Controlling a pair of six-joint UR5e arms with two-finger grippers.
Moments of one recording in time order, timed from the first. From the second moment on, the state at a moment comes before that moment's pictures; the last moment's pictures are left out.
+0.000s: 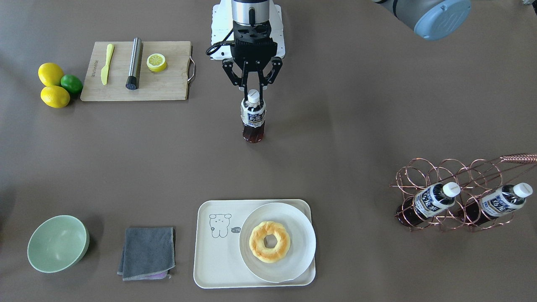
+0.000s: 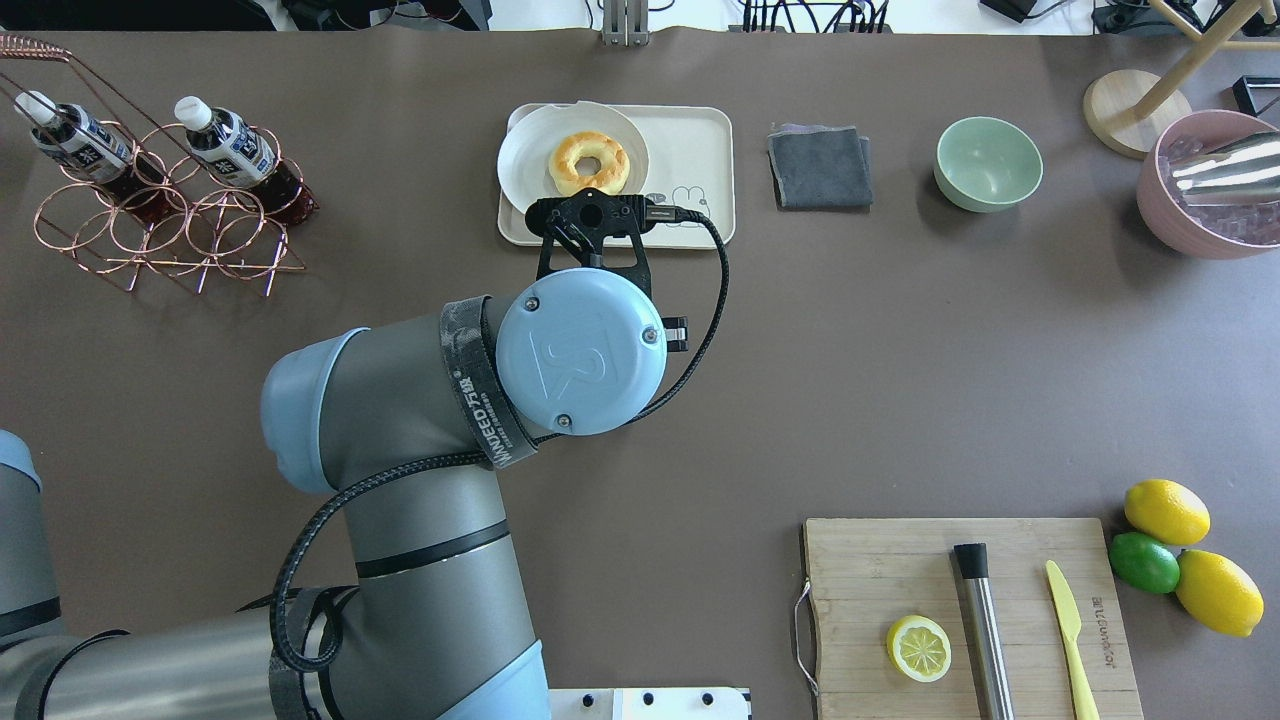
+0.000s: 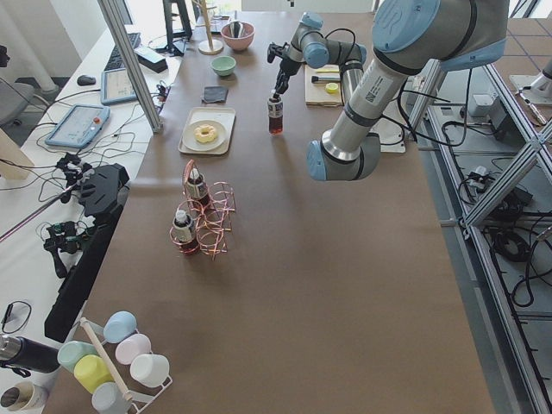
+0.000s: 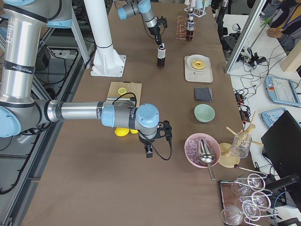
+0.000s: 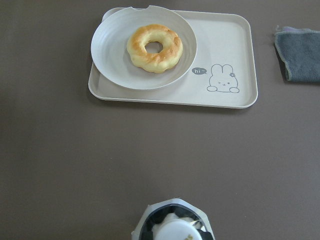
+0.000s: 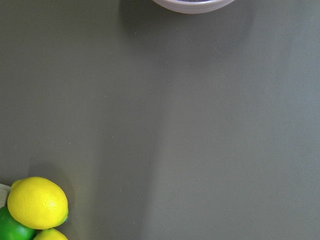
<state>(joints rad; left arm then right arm) -0.39 -2.45 -1.86 -1.27 -1.42 -1.35 1.59 -1.82 1.88 -1.69 2.42 -0.27</state>
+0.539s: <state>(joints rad) -0.38 -2.45 -1.86 -1.27 -1.42 -1.35 1.59 -1.82 1.88 -1.69 2.42 -0.26</state>
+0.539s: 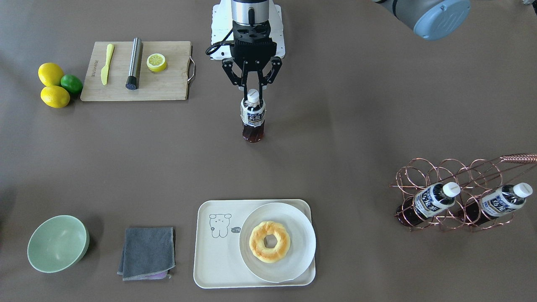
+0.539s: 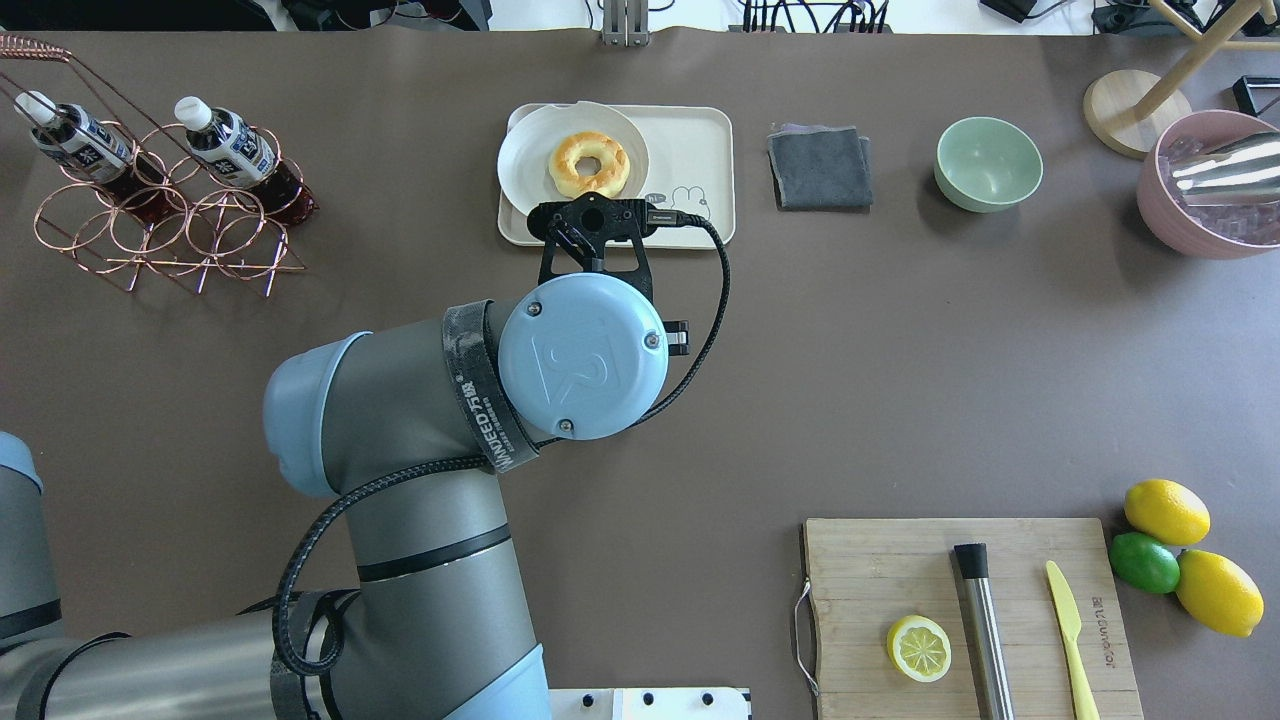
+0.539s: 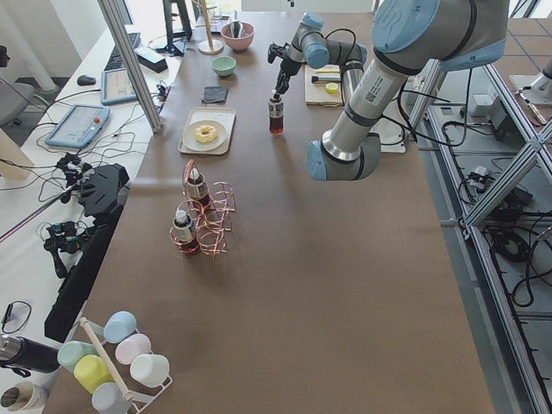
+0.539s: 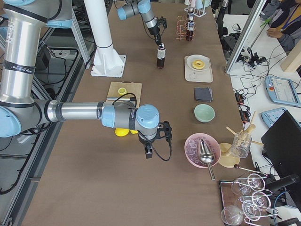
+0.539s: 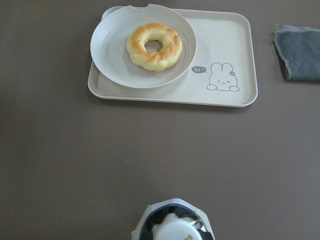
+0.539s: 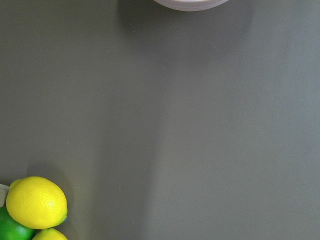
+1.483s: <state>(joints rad) -0.38 -2.44 -1.87 -1.27 -1.42 -1.35 1.59 -1.81 1.87 -1.69 2.43 -0.26</state>
